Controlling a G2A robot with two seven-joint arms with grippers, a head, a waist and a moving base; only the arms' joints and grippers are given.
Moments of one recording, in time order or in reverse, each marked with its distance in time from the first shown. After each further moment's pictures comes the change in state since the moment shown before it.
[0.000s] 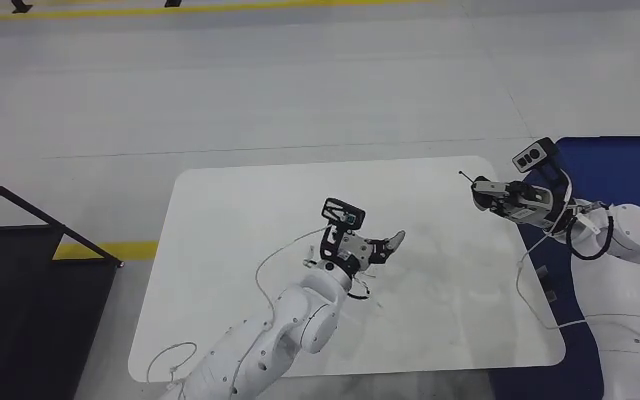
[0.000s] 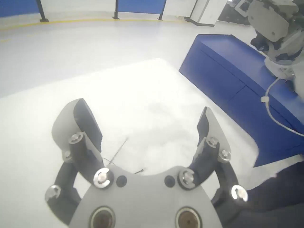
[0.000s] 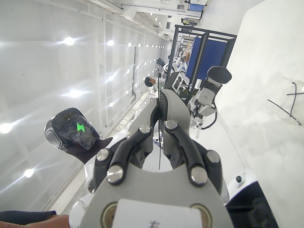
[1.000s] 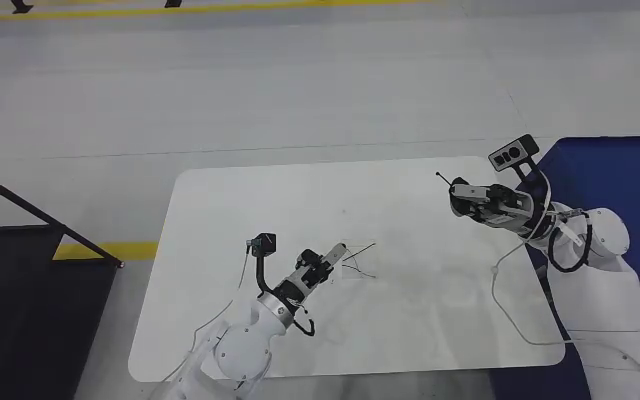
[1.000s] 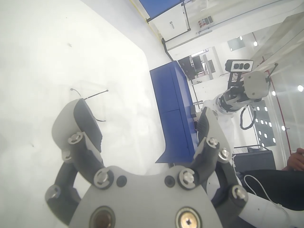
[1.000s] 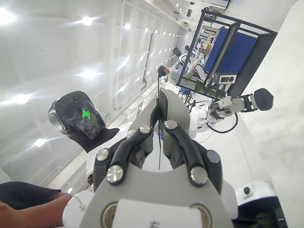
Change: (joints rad) left arm 0.416 0.105 -0.384 -0.222 -0.682 -0.166 -0.026; right arm -0.083 -0.031 -0.067 -0.240 0.124 -0.034 -0.117
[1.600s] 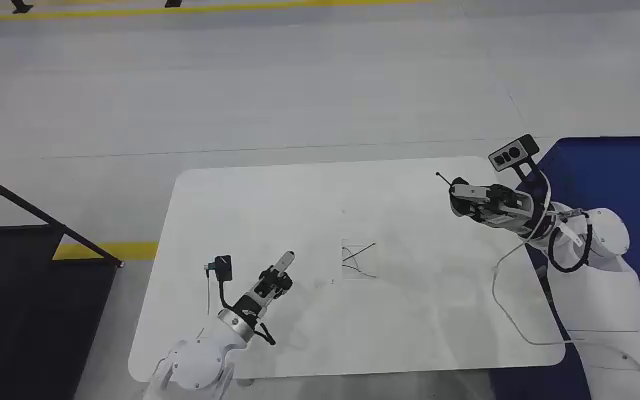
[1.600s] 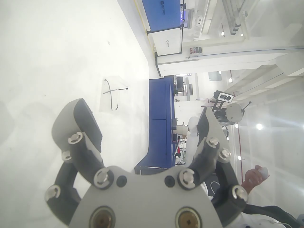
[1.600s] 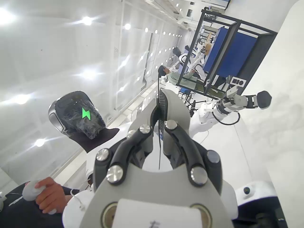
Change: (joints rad) left arm 0.171 0.034 -0.207 0.045 -0.269 -0.151 -0.067; right arm 0.002 -0.001 0.000 0.004 0.007 0.001 0.005
